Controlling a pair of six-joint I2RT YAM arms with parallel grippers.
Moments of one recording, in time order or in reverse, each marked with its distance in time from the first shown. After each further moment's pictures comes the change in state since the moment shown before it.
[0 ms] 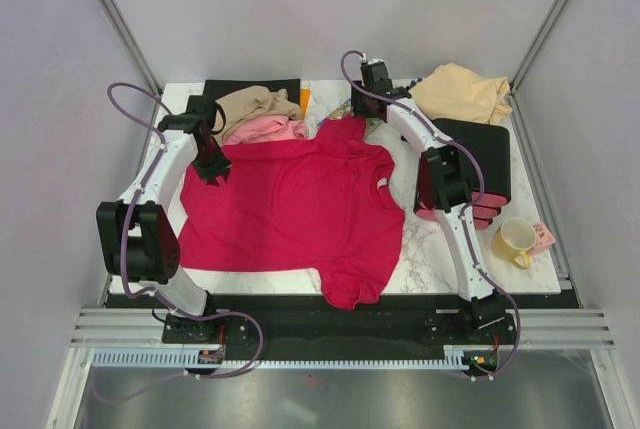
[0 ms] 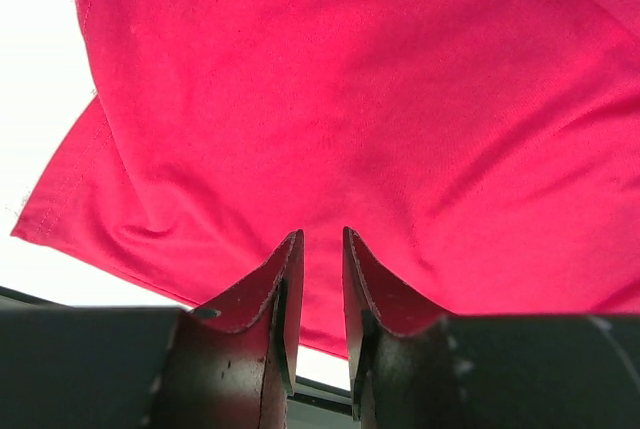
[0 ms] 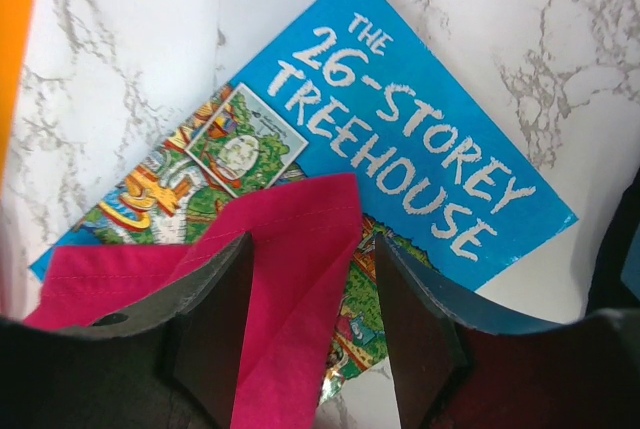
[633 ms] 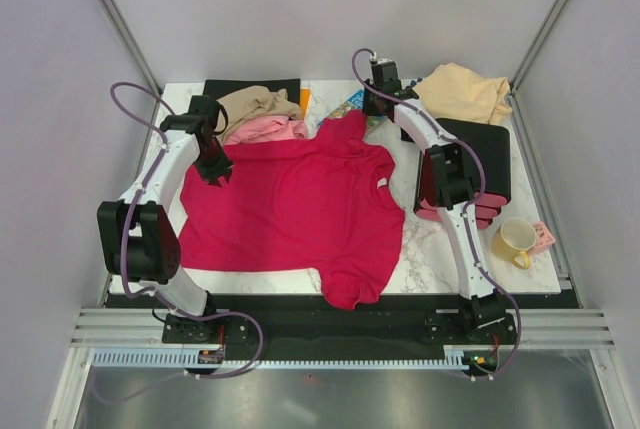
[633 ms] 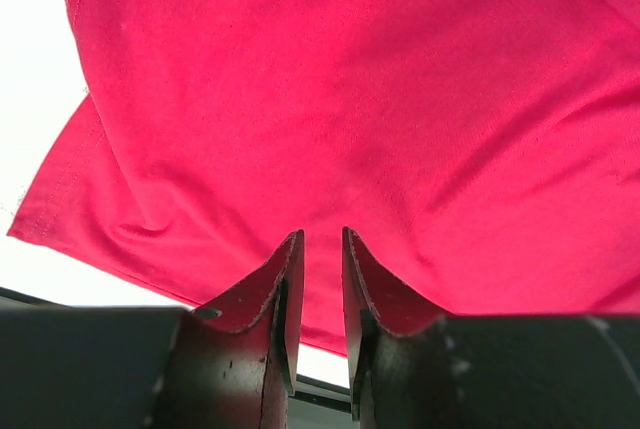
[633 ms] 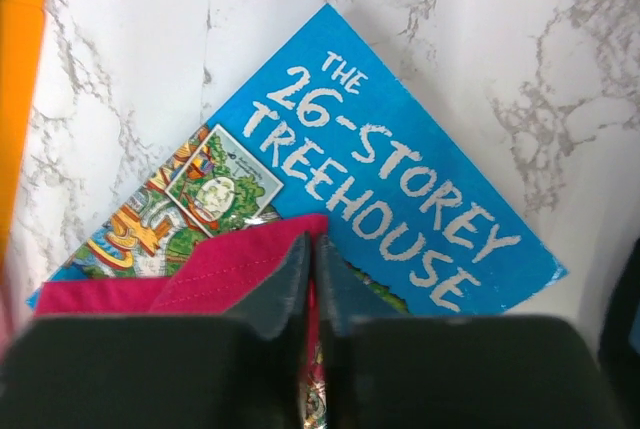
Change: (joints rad) left arm -0.016 0.000 -0.002 0.000 0.000 0.000; right arm -0.046 0.044 0.002 0.076 -0.096 0.040
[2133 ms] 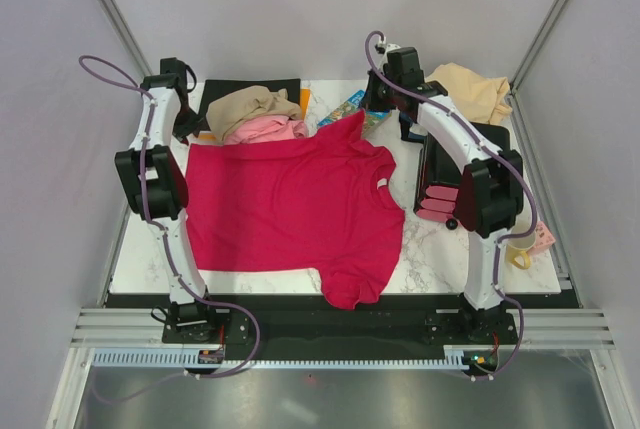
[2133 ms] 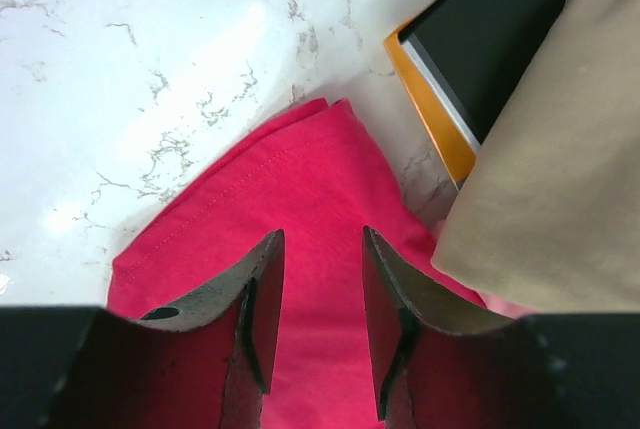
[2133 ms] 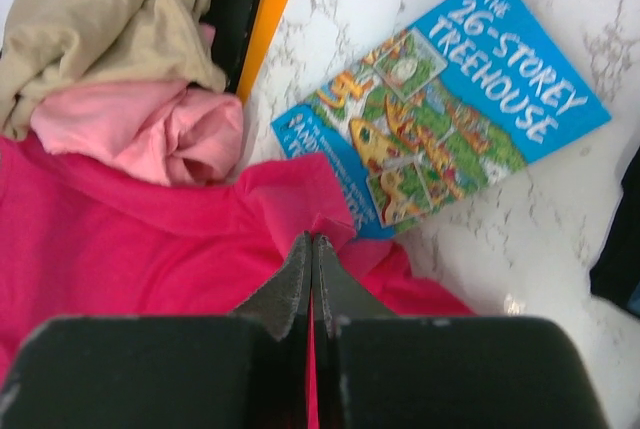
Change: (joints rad) left arm 0.214 0.587 0.693 -0.045 -0.143 -0.098; right arm 0.023 -0.510 -0.416 0.010 -0.206 0.022
